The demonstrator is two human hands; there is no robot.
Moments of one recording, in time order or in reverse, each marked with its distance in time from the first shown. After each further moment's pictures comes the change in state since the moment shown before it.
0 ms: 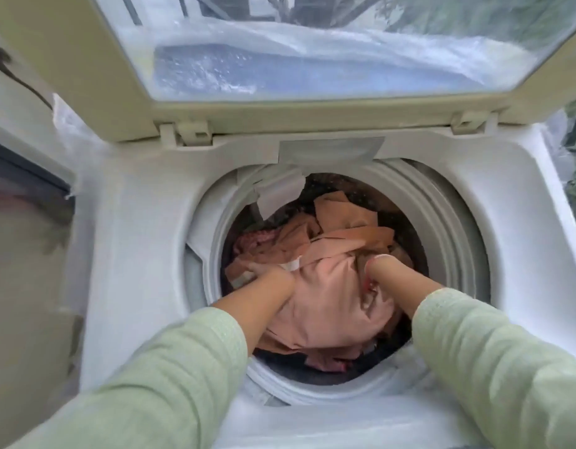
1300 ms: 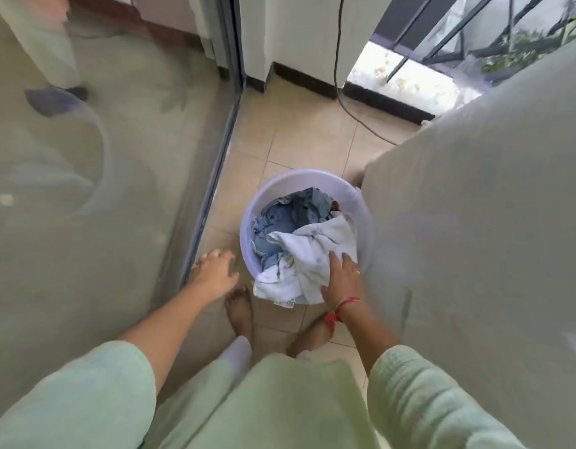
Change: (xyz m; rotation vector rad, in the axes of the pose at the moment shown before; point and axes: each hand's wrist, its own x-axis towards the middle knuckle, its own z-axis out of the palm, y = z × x) left_hand 0.235 -0.352 0.467 -1.108 0.476 0.029; right_hand 0.183 -0.464 0.221 -0.079 0.531 -0.024
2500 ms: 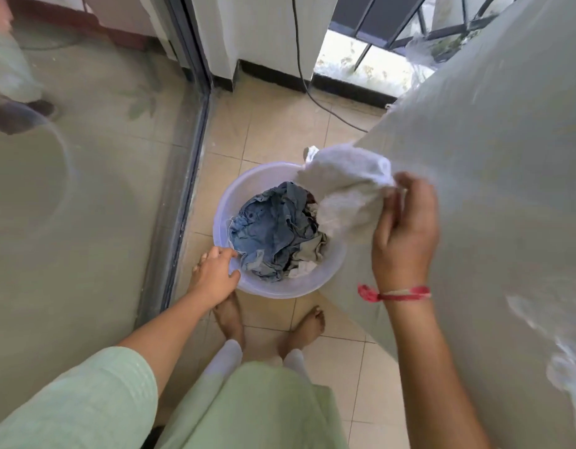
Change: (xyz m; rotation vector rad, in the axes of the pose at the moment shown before) left_hand -0.003 0.049 0.025 -0.076 0.094 0.097; right_hand -0.069 0.034 -0.166 0.624 1.148 -0.314
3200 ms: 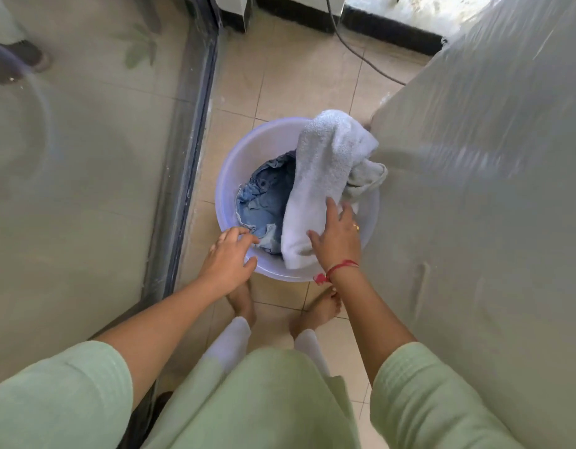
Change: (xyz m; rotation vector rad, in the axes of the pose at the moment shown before) left_hand 0.017 -0.013 0.051 0.006 -0.006 0.149; right_hand -0.135 0.104 0.154 -0.388 -0.861 0.362
